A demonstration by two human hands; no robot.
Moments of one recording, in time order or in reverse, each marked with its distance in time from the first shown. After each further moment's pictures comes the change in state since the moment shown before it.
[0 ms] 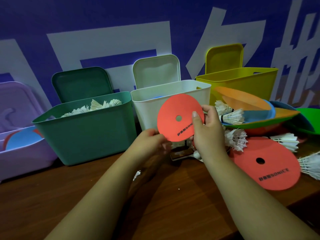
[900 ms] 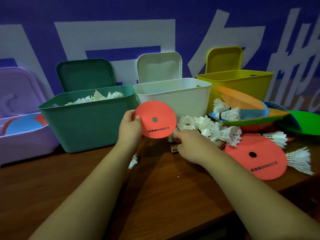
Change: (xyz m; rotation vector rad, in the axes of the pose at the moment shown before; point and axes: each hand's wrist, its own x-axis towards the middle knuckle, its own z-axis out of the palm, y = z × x) left_hand 0.009 -0.011 -0.040 -0.070 0.507 0.176; right_hand -0.028 -0.010 -0.002 -0.975 -0.808 -0.140
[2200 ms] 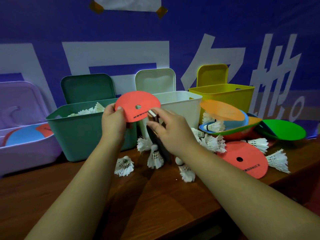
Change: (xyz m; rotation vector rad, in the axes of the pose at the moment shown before) left_hand 0.004 0.063 -0.046 -0.269 0.099 0.073; right_hand -0.017 -0.084 -0.045 0.457 0.603 -0.390
